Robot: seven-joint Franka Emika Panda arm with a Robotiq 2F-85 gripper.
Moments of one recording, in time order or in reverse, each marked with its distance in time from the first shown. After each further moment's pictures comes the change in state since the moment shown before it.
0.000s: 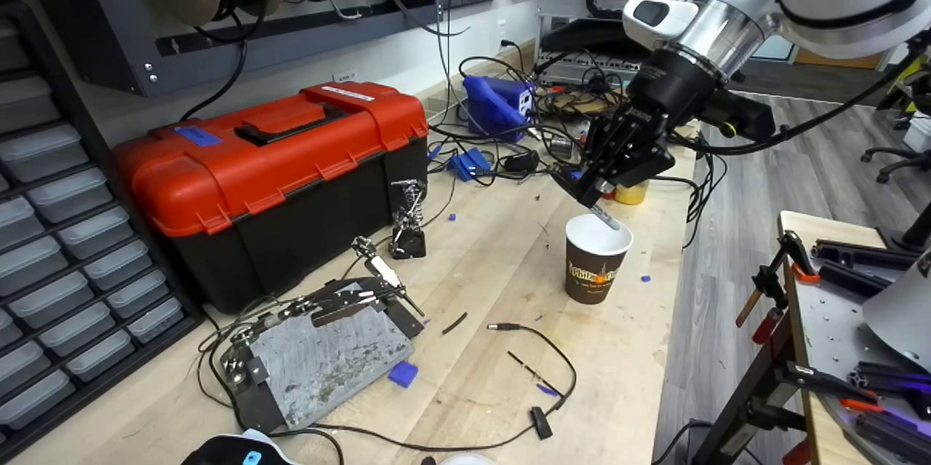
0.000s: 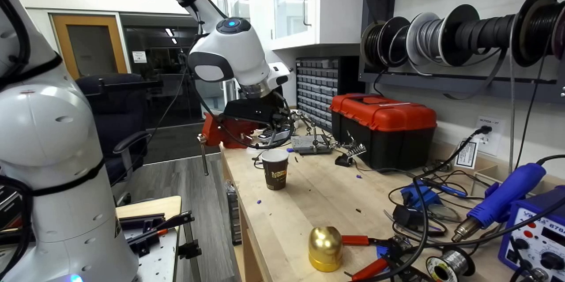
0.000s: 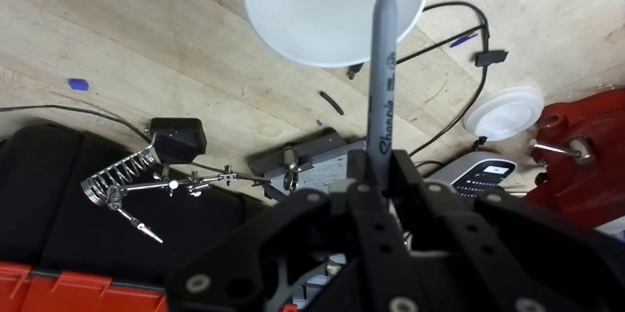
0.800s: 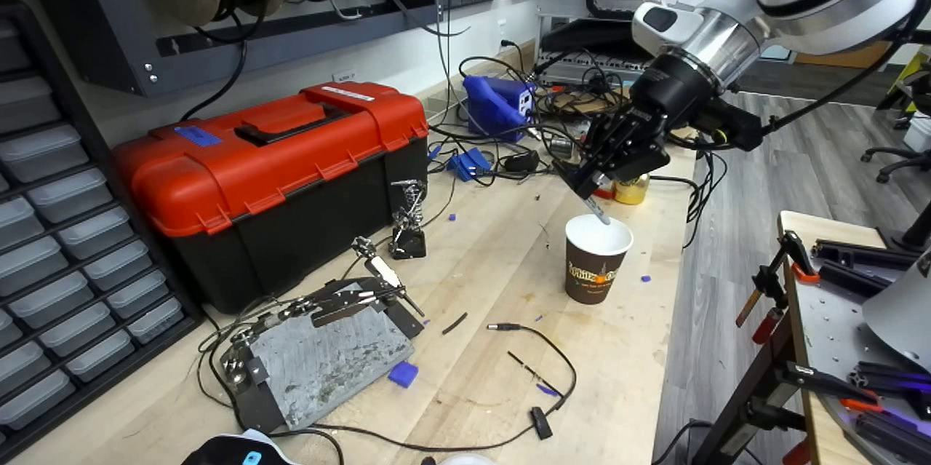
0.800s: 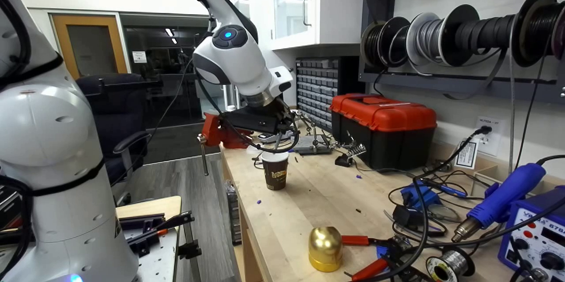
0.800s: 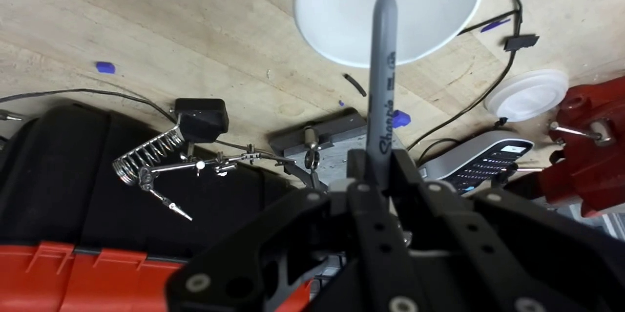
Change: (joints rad) arm 0.000 0.013 -0.057 0.012 0.353 -0.011 -0.392
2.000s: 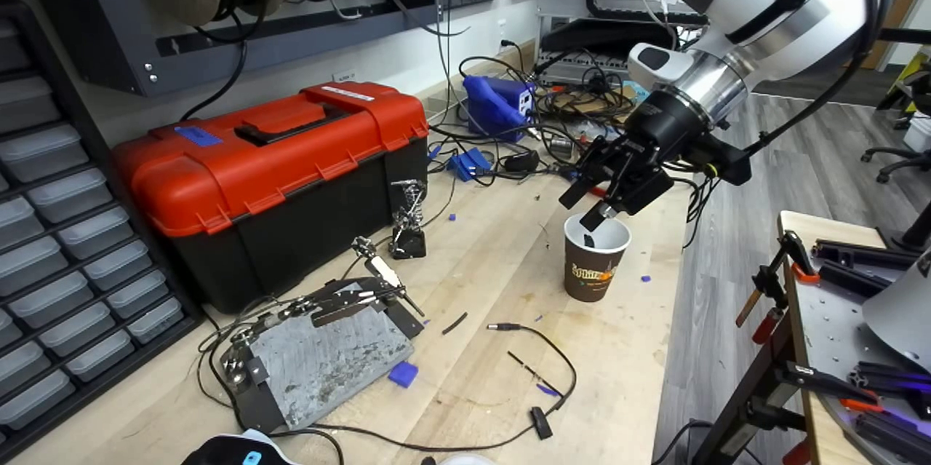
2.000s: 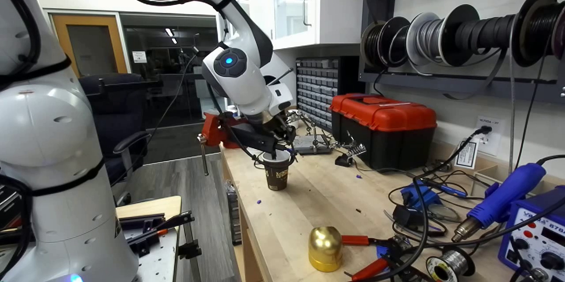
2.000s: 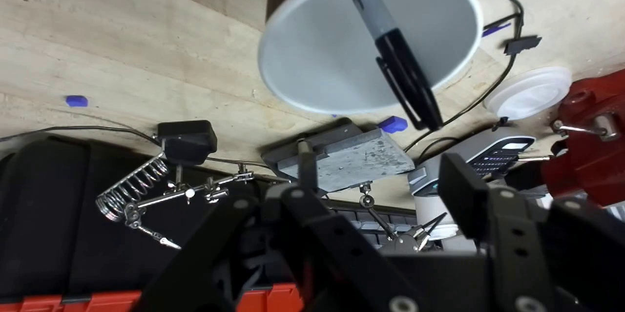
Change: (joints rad) arm -0.013 0.104 -0.010 0.032 0.320 -0.069 -0.288
